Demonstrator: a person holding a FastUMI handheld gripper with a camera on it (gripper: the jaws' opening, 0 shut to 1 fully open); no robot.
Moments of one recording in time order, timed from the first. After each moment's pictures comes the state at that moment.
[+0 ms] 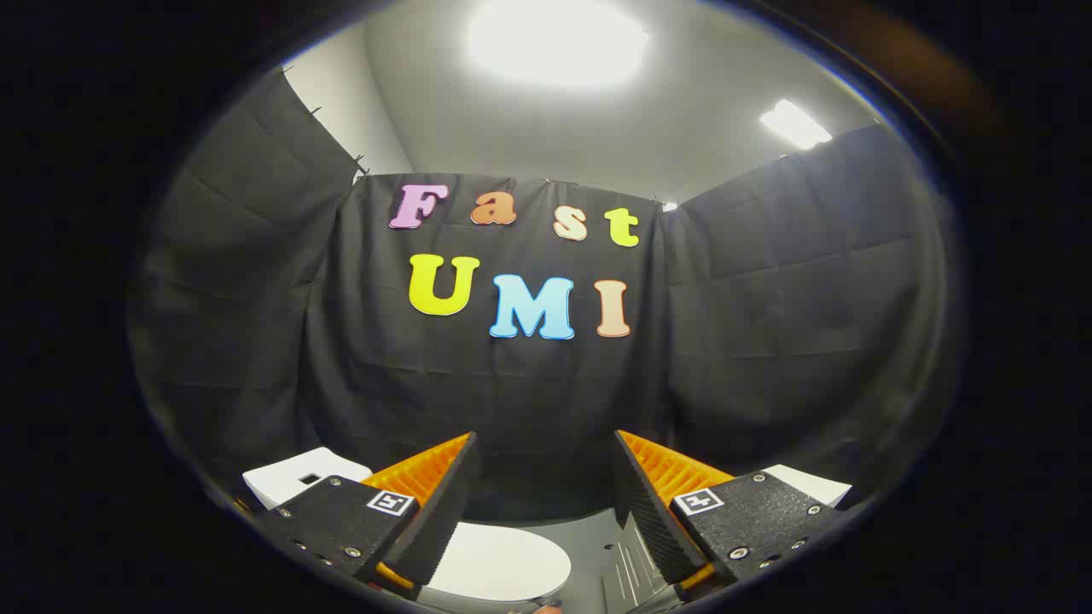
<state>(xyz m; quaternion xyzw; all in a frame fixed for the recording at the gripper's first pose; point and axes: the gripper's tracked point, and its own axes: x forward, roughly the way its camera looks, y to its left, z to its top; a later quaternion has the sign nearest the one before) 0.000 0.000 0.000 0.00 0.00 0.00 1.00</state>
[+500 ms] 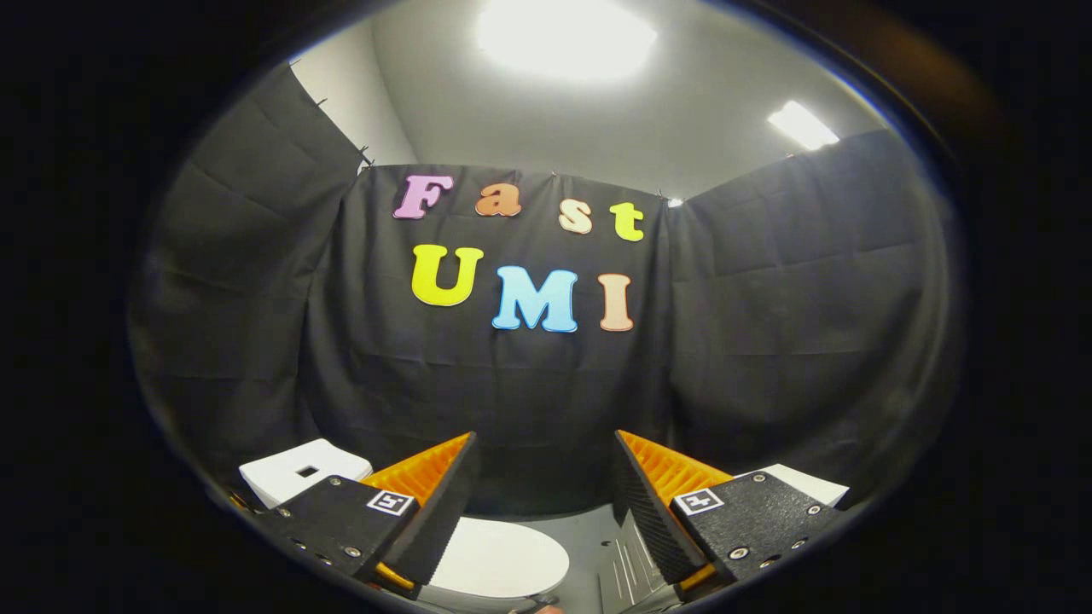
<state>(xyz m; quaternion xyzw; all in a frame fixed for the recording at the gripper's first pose) 0.005 0.004 -0.008 0.00 0.01 0.00 1.00</state>
